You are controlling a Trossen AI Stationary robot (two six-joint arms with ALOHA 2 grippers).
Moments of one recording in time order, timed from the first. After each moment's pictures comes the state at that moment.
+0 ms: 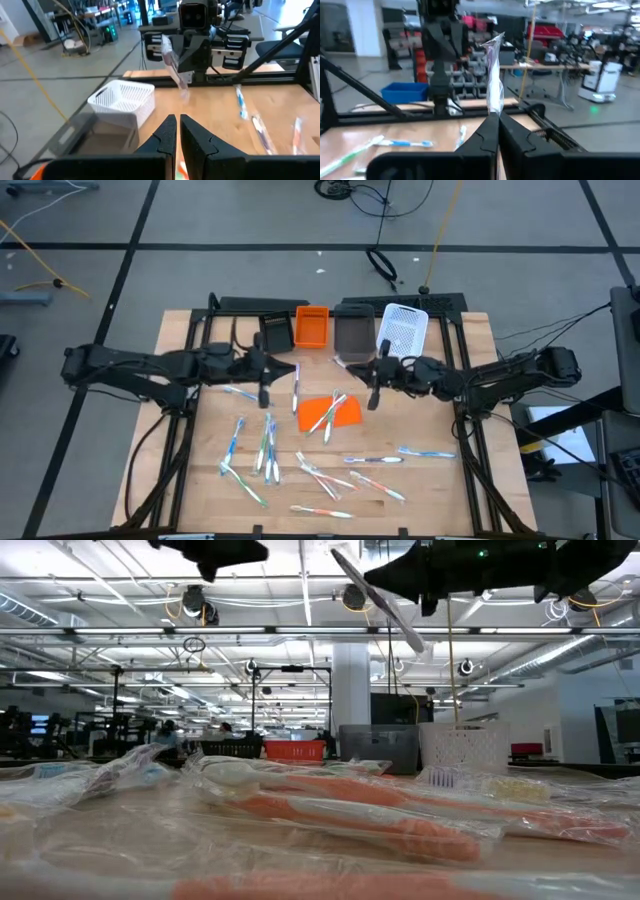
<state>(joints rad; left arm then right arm) 0.00 1.06 0.78 0.11 -0.16 0.11 -0.01 1.24 0.55 0.77 0.19 -0.05</state>
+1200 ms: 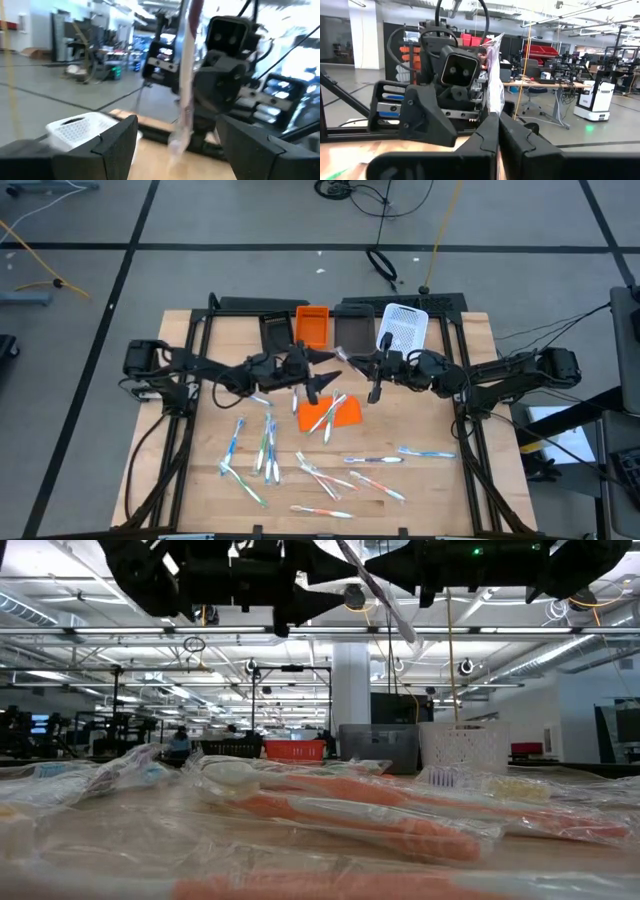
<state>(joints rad) 0.06 1.67 0.79 1.06 -0.13 -0.16 -0.05 1.24 0.55 0.86 0.15 -0.10</state>
